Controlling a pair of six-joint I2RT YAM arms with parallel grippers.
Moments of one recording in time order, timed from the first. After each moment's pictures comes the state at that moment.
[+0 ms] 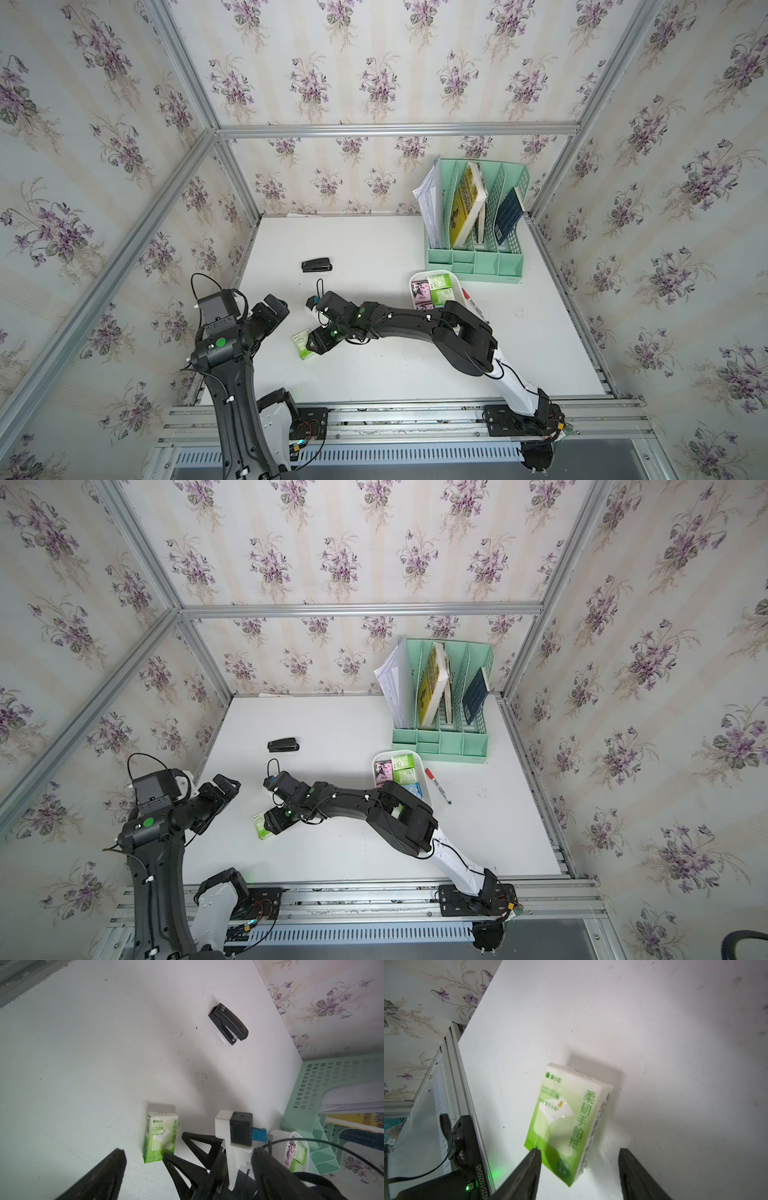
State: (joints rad) left arm 0.50 0.76 0.83 -1.01 0.36 -0.46; right arm 1.18 2.35 1.78 -0.29 -0.30 0.46
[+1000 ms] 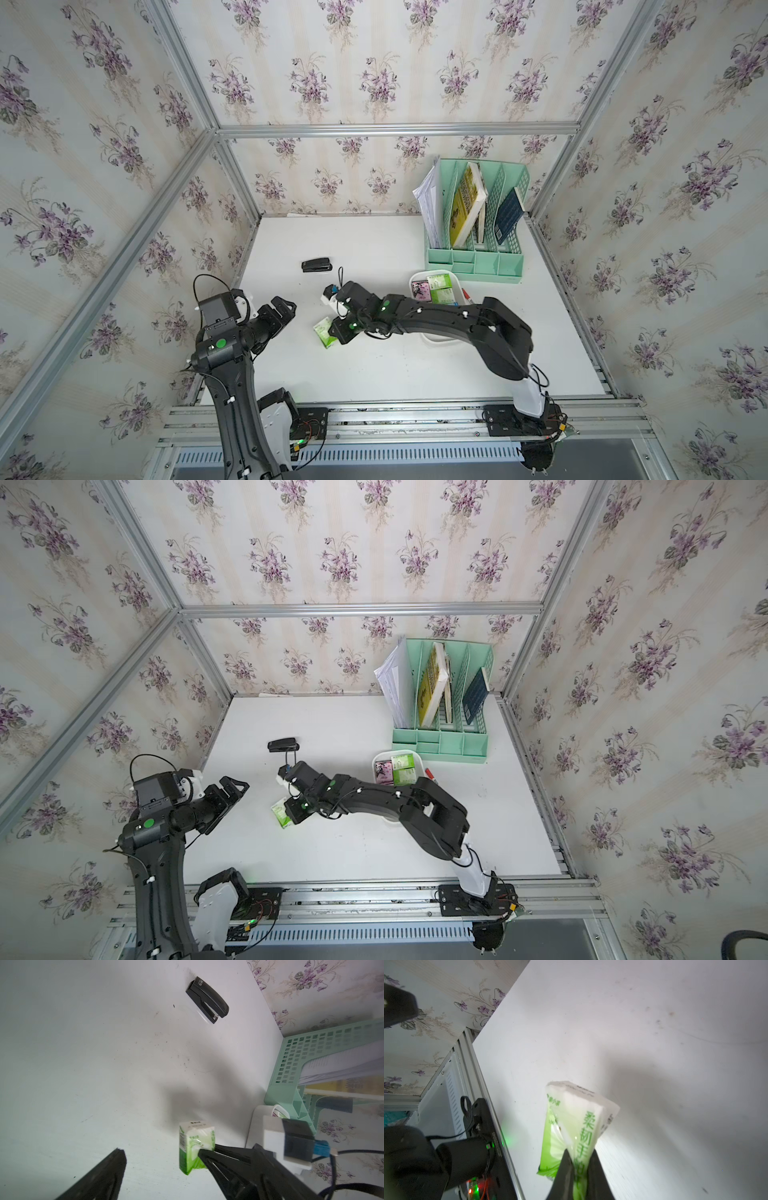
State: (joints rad) left arm 0.50 0.75 0.82 -1.04 0.53 -0.39; right arm 1.10 1.98 1.43 -0.27 -0.24 0.40
